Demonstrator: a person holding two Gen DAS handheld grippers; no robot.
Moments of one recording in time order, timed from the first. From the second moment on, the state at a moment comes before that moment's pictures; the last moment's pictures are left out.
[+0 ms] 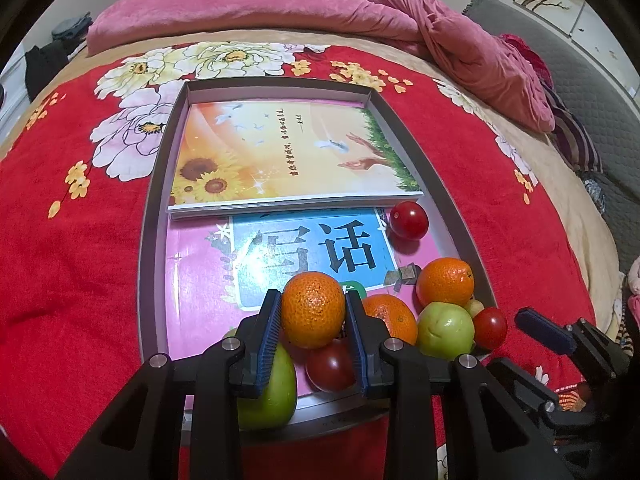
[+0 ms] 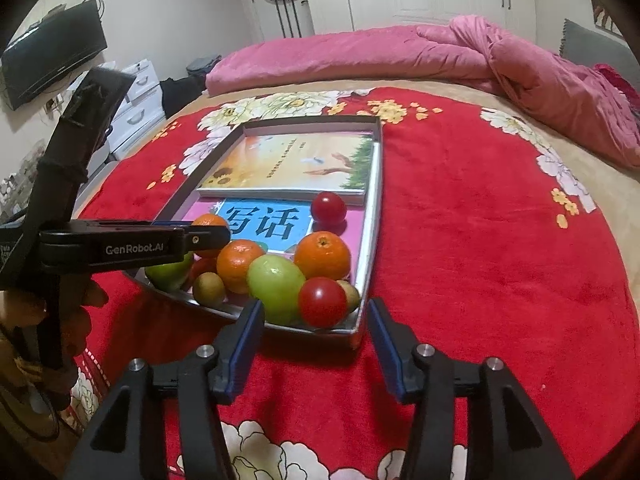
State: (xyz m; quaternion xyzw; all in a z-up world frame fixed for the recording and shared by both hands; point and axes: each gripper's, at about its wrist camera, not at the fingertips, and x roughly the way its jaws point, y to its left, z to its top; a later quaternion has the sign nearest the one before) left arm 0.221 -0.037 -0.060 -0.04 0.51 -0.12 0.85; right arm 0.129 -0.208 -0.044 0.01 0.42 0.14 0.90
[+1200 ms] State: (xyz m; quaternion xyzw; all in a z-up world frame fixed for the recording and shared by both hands) left arm 0.168 -0.020 -0.002 -0.05 0.46 -0.12 0.88; right arm 0.105 -0.211 0.002 0.02 0.37 0.12 0.92
